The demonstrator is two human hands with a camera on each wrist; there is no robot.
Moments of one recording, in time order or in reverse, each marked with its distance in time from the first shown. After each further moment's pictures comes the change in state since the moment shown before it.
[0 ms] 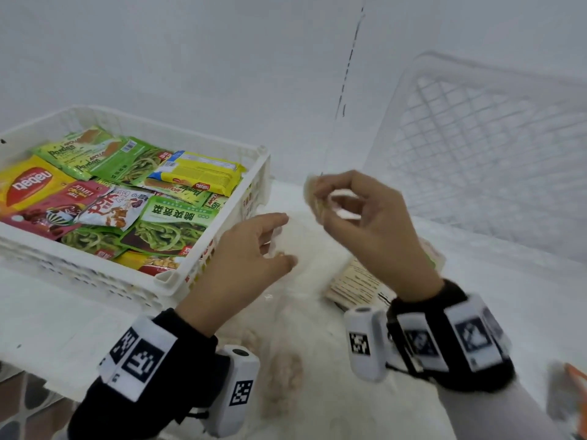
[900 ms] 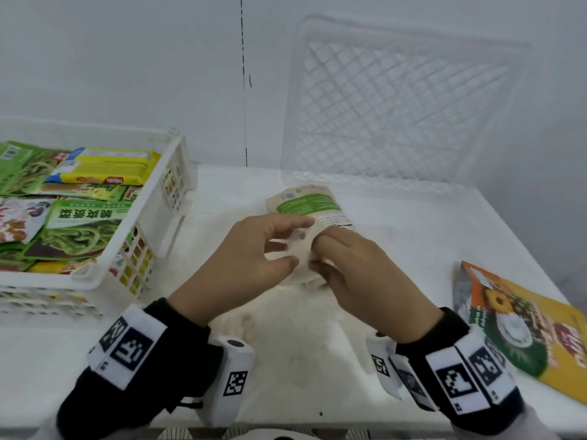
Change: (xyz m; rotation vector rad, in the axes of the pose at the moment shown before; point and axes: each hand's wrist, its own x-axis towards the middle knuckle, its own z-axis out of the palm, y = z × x) left_hand -0.032 0.024 0.054 0.022 -0.463 0.277; right_hand -0.121 -0.013 -0.037 -0.836 -0.175 -0.001
